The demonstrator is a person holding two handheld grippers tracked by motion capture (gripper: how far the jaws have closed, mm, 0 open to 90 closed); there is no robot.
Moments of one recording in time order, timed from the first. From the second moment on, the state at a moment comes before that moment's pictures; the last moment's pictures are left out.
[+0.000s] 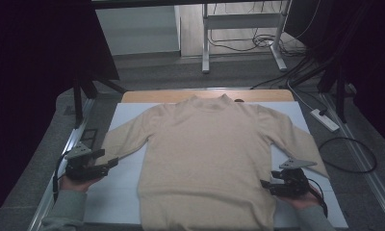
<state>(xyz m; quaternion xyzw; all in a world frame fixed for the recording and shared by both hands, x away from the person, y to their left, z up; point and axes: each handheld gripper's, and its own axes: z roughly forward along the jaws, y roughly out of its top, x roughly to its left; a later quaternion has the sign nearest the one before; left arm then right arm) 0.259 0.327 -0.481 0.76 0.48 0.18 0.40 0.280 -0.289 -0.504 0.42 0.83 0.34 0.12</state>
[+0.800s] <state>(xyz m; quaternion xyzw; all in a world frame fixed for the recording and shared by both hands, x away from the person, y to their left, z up) 0.260 0.259 -0.510 0.80 0.43 0.12 0.39 0.270 -0.299 -0.499 0.41 0.82 0.37 0.13</state>
